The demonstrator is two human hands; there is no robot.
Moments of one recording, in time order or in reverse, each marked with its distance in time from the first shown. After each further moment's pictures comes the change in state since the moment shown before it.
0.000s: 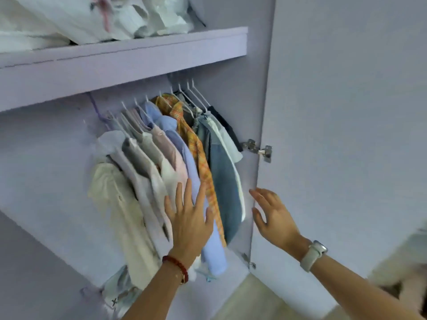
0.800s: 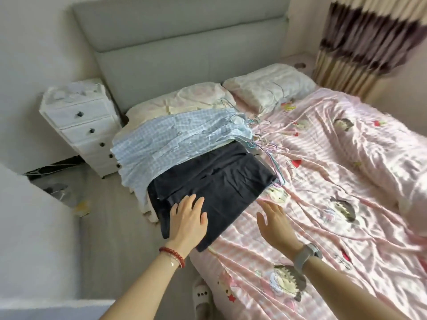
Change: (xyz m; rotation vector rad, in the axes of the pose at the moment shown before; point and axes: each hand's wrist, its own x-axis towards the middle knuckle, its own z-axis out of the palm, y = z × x) left_hand -0.253 0.602 0.142 -0.345 -0.789 1.270; right_hand -0.532 0.229 -0.297 -0.358 0.372 1.542
